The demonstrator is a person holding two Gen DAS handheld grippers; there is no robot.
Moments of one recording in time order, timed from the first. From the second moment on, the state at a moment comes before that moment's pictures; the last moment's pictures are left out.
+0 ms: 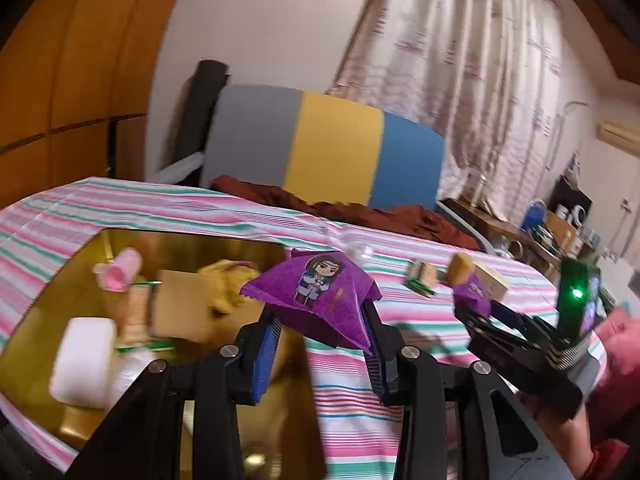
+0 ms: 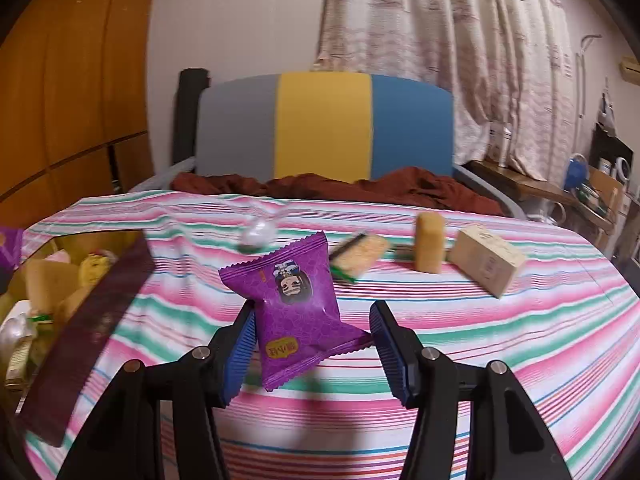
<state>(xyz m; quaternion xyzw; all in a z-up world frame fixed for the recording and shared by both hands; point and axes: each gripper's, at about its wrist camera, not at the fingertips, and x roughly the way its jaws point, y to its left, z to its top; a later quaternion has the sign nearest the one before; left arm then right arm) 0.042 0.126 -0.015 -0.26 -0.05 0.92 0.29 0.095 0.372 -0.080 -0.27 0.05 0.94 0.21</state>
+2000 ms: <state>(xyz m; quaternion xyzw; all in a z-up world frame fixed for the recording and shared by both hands) -0.008 -0.007 -0.047 -0.39 -0.10 0.91 0.11 -0.105 0.178 -0.042 -0.41 0.06 0.91 -0.08</state>
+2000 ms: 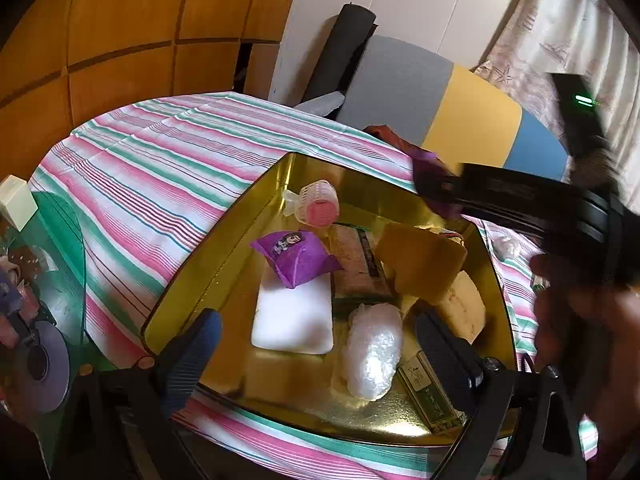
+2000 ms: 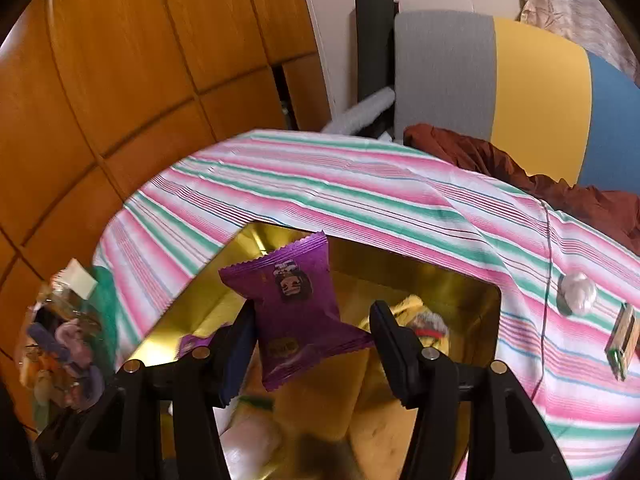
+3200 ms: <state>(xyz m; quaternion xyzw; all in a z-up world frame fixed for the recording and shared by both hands) 0.012 0.023 -0.037 -0.35 -0.05 0.92 0.17 -0.049 0.245 -0.031 -0.38 0.11 0.92 -0.02</state>
